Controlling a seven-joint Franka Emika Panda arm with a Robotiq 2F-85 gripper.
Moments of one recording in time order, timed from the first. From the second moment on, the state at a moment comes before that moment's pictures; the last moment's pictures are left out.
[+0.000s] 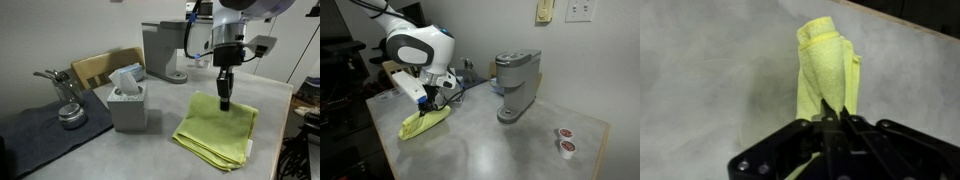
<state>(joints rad) -0.05 0.19 0.05 -2.36 0.44 2.21 -0.47</state>
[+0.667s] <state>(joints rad) -0.08 0.23 -0.01 -2.36 0.41 2.20 -0.46</state>
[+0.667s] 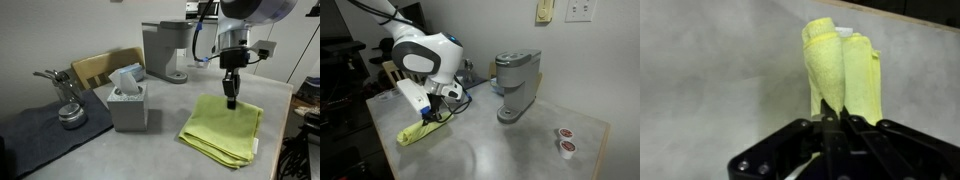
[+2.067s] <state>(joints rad) 0.03 0.22 0.06 -2.30 0.21 2.11 -0.17</state>
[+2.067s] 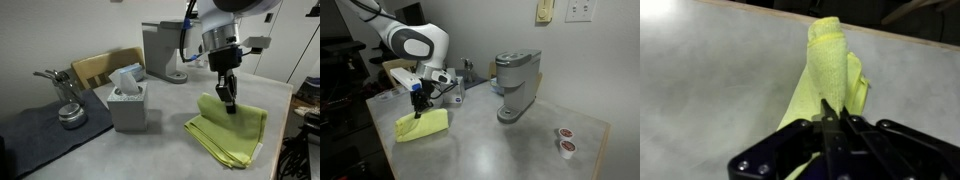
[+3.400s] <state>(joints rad) 0.08 0.62 0.17 -1.97 0.20 1.80 -0.30</state>
